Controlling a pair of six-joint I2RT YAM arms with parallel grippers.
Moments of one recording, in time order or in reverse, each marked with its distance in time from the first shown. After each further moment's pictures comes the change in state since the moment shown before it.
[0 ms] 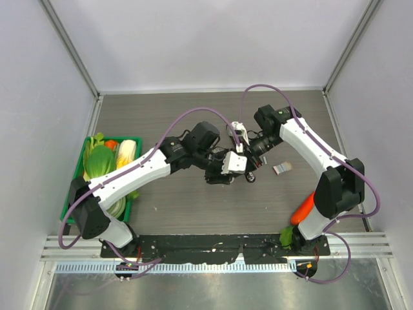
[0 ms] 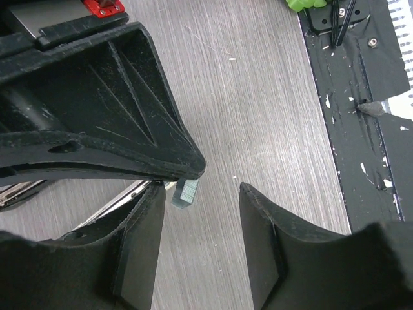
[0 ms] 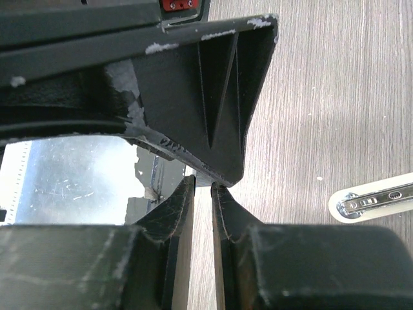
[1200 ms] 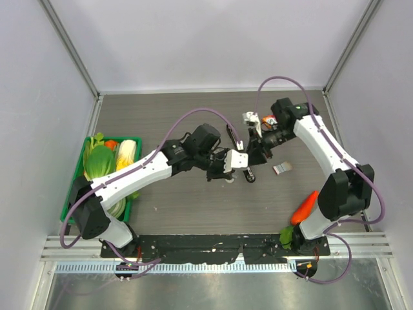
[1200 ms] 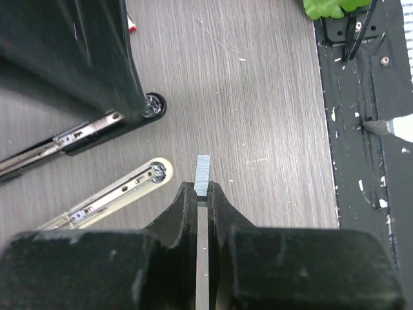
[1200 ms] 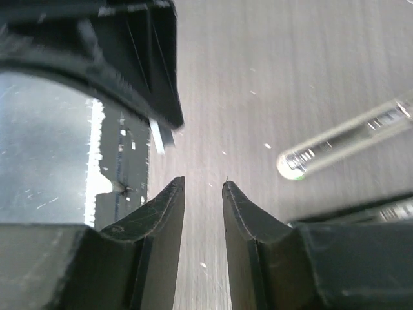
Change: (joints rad) left arm -0.002 0.000 -0.038 0.066 -0.056 -0.093; right arm -0.106 -0.019 0.033 0.000 0.031 -0.037
